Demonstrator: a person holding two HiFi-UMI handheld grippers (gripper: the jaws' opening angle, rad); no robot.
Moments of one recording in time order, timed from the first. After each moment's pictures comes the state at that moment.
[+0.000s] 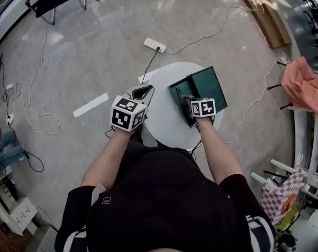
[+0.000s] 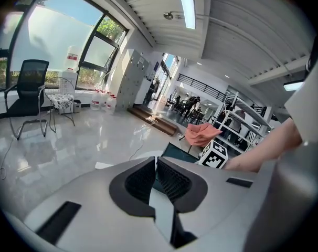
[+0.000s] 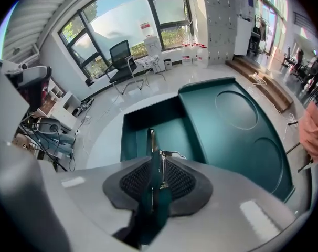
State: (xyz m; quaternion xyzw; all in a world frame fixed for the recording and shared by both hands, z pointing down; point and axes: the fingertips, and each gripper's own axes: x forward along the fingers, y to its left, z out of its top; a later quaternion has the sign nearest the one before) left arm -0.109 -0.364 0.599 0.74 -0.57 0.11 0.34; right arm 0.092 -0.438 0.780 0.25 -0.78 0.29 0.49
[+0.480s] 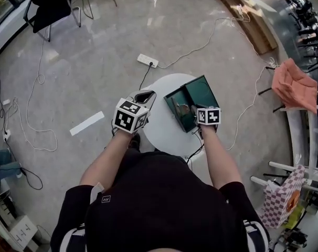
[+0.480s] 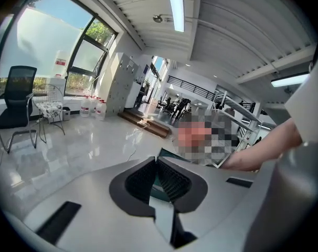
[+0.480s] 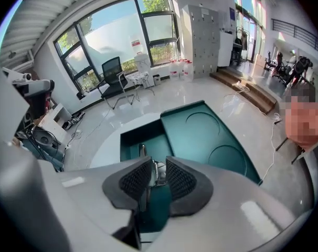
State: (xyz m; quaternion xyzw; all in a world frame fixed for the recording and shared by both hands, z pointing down) left arm -0.109 -0.376 0.573 0.78 -0.53 0.11 0.30; right arm 0.118 -0.461 0.730 0.33 -0.79 0.28 0.43
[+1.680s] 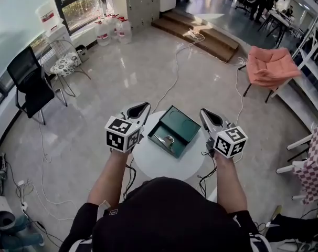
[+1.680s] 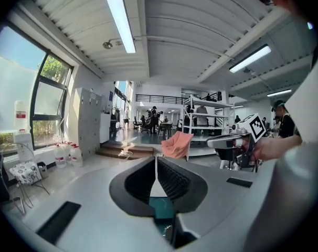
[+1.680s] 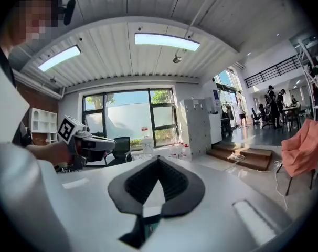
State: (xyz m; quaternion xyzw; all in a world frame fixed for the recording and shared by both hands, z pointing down) left arm -0.014 -0.439 0.382 0.87 -0.47 0.10 0.09; right arm 0.186 -0.440 0.381 0.39 -0.91 0.10 0.03
